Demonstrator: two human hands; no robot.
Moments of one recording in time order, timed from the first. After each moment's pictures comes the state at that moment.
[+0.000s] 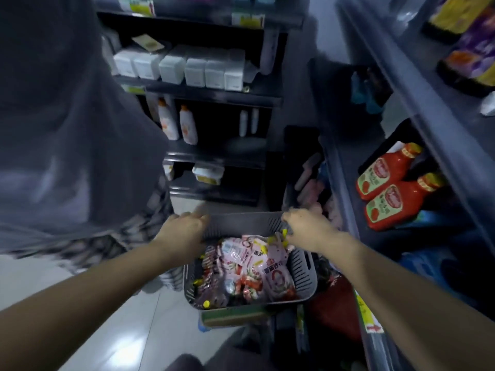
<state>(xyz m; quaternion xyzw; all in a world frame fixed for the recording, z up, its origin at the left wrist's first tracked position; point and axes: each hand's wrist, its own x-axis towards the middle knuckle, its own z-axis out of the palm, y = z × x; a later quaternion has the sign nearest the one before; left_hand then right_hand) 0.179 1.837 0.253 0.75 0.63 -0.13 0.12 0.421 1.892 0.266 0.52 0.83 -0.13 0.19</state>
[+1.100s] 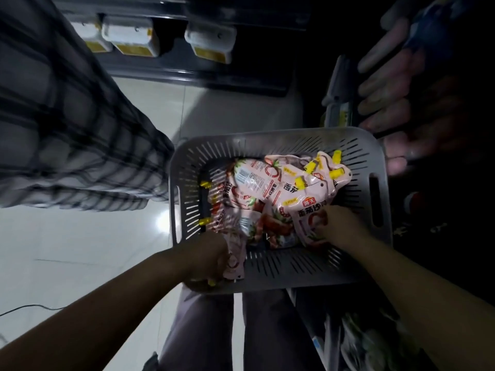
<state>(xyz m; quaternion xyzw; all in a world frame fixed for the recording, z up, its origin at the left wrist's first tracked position) 0.192 1.843 0.040 0.66 0.46 -0.27 0.53 0.452 1.895 -0.007 0.67 0.59 -0.39 0.23</state>
